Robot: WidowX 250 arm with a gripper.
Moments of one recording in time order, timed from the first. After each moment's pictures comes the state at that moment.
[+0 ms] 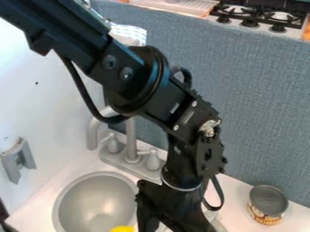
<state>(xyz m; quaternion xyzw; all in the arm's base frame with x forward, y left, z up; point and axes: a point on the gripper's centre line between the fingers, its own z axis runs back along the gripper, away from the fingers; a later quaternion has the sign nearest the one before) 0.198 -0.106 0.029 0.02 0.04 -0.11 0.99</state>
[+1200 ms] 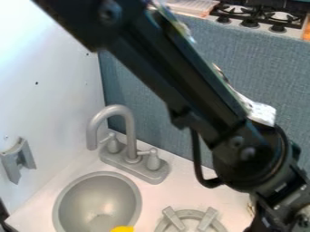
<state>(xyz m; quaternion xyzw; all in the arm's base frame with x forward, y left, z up) 0.188 -0.194 -0.012 0.03 0.05 -0.21 0.97</state>
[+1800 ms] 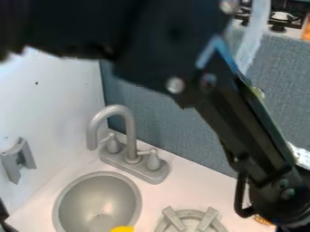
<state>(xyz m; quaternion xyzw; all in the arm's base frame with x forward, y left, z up) 0.198 -0.213 -0.049 0.04 0.06 -0.24 0.97</state>
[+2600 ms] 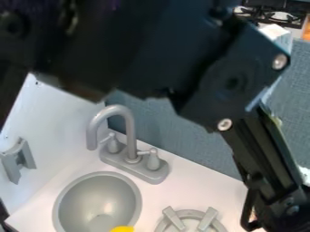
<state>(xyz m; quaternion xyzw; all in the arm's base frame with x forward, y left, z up) 0.189 -0.212 -0.069 0.04 0.10 -0.25 0.96</state>
